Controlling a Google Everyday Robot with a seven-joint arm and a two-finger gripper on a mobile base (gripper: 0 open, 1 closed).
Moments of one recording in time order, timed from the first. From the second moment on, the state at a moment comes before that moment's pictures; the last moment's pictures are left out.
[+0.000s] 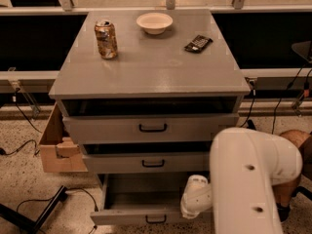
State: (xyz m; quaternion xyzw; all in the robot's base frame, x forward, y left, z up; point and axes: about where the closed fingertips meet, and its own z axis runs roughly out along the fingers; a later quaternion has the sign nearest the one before) arm 0.474 -0.148 0.204 -0.65 0.76 0.00 0.05
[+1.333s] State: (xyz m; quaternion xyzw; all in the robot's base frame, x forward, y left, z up) arm 0.423 -0.138 0.196 -0.59 0.81 -0.01 0.07
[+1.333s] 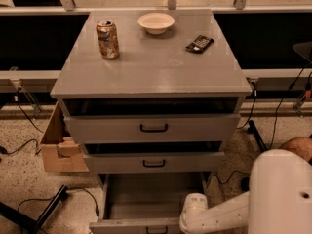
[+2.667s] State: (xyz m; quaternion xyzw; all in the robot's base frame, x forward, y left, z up) arm 0.402 -0.135 0.193 -0.57 0.82 -0.02 0.07
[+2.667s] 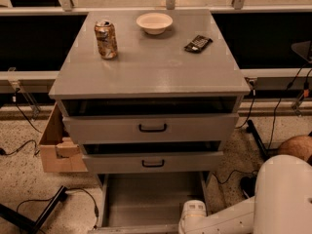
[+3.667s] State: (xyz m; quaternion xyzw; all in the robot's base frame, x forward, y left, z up) arm 0.399 -0.135 0.191 -0.57 0.82 -0.02 0.07
